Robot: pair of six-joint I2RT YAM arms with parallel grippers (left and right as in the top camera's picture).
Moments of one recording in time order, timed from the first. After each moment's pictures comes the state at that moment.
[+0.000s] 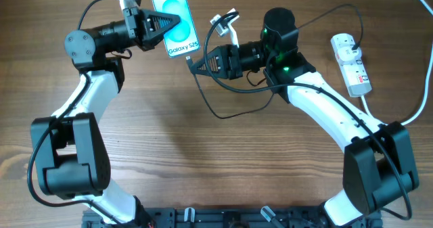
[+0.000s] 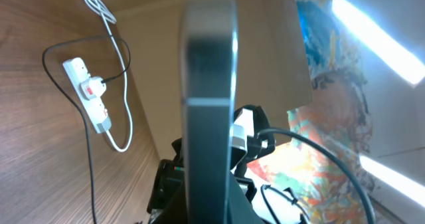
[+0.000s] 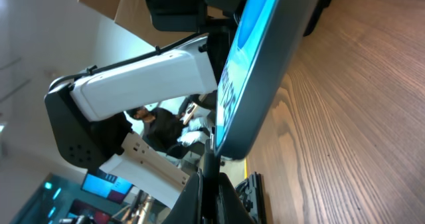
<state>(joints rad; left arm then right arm) 0.08 1.82 1.11 1.34 1.41 -1.93 0.44 1.75 1.21 0.44 -1.33 0.89</state>
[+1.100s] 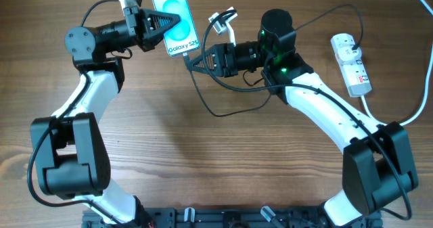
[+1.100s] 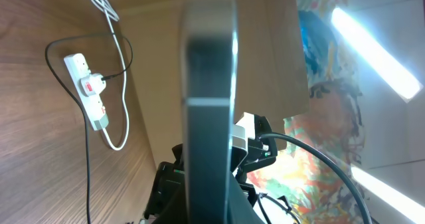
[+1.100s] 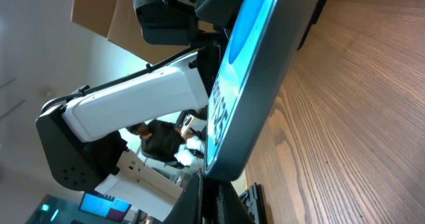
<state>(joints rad) 0.08 1.82 1.11 1.28 1.40 -1.93 0.46 1.75 1.21 0.45 -1.25 0.94</state>
